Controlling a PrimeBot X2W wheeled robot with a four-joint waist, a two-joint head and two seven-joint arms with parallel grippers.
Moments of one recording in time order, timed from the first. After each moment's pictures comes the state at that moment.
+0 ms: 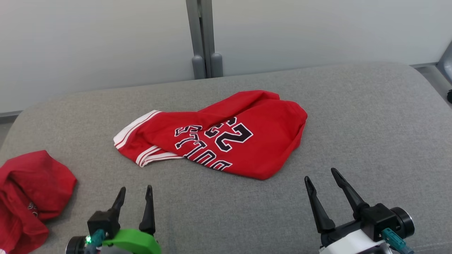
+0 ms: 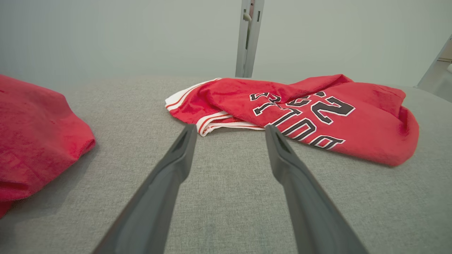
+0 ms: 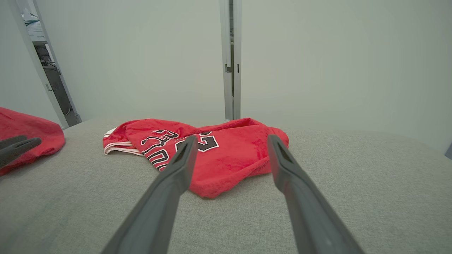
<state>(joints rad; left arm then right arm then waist) -0.03 0.05 -0.11 0.38 -0.21 -0.04 -0.26 0.09 -0.08 0.18 0.04 0.08 0.13 -0.26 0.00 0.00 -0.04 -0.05</state>
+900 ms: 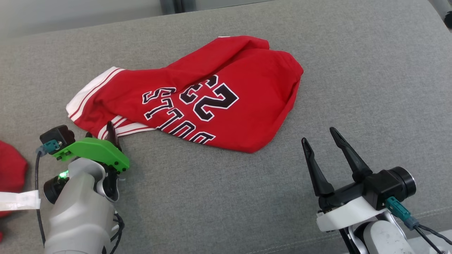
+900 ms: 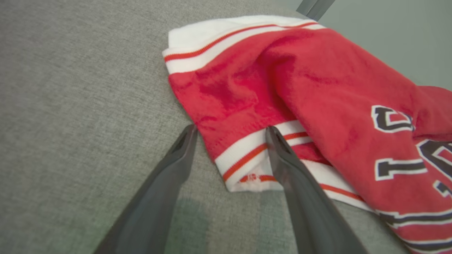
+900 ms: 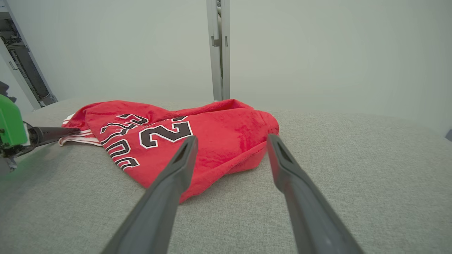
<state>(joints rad) -0.75 0.09 -0.02 1.20 -0.56 -0.04 -0.19 -0.07 -0.11 0.21 0.01 0.09 0.13 -0.26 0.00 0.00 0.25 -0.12</state>
